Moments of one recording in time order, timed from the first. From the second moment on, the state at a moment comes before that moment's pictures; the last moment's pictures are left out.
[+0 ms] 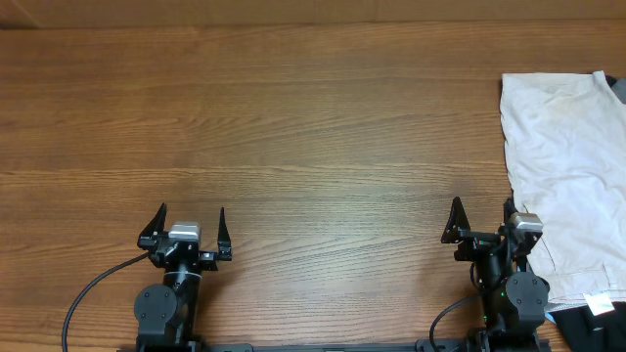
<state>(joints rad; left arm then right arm) -0.04 0.01 0.01 -0.07 0.00 0.09 0.00 0.04 0.03 -0.11 0.01 0.20</state>
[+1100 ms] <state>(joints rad) -0.04 0.39 0.39 -0.40 -0.03 0.06 0.00 0.45 0.33 -0.22 0.07 0.20</state>
